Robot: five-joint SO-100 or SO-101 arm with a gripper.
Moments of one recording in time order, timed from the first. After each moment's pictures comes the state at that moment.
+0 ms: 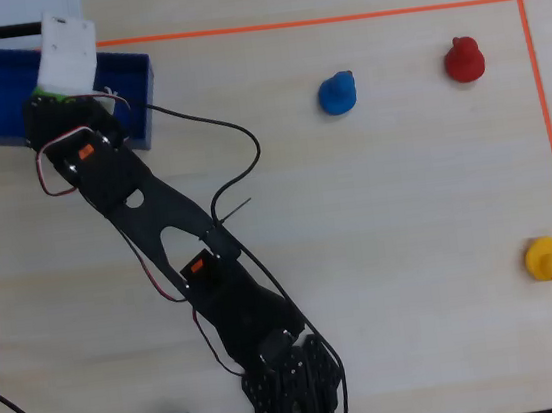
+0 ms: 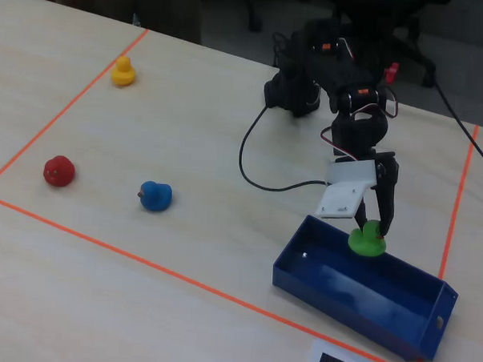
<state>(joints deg) -32.0 57.4 46.1 50.4 -39.3</state>
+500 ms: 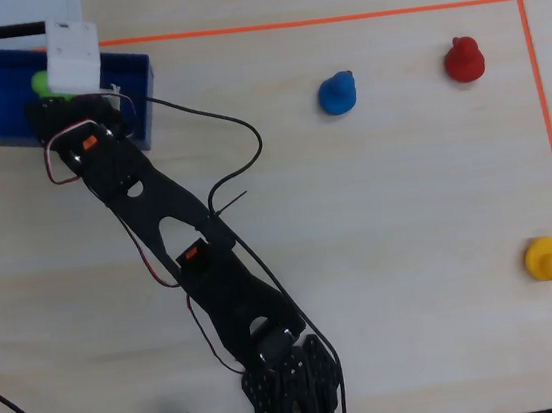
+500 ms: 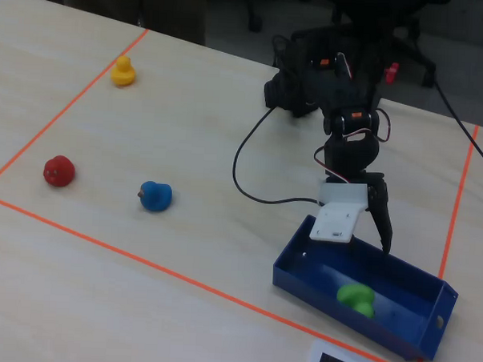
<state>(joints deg) -30.6 49.7 42.0 51.9 -45.1</state>
